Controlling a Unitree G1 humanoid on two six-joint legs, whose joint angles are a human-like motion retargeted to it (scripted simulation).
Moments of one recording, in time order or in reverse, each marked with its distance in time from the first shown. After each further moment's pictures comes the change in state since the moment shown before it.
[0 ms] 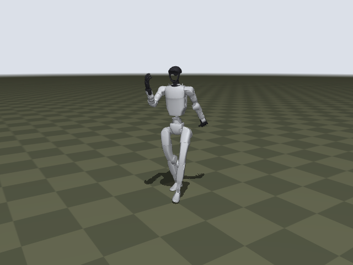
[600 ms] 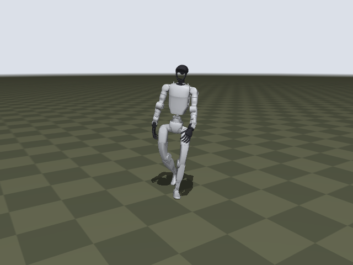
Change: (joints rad) left arm -1.010 0.013 0.071 -0.184 -0.466 -0.325 0.370; right arm 0.631 0.139 -0.256 1.591 -1.294 0.777 -0.011; waist -0.080 0.039 -0.058; left_leg 0.193 0.062 -0.011 -0.200 -0.195 0.191; right_leg -0.063 0.009 -0.243 0.489 0.363 0.291
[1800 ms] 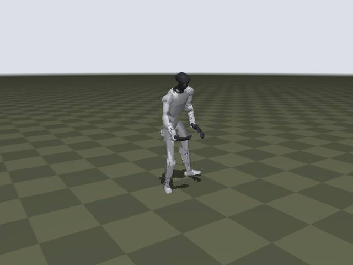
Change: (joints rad) left arm 0.180 -0.229 -0.293 -0.443 0.193 -0.077 0.785; right arm -0.368 -0.288 0.364 -0.761 0.908 -0.042 0.994; waist -0.213 0.208 0.301; left_leg -0.176 0.217 -0.138 -0.168 0.030 -0.333; right_leg -0.771 -0.704 -0.186 0.433 -0.503 -0.165
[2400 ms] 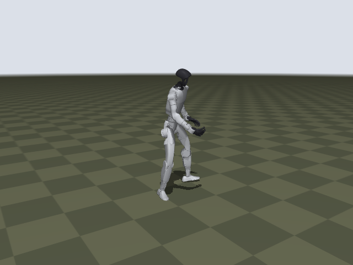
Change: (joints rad) left arm 0.429 0.074 0.249 -0.160 -0.445 0.283 -0.009; right arm 0.026 0.110 0.176 -0.104 -0.179 -0.285 -0.423; waist 0.240 0.032 -0.060; left_leg -0.040 0.166 0.254 0.204 0.263 0.035; right_leg 0.429 0.259 -0.092 -0.501 0.232 -0.076
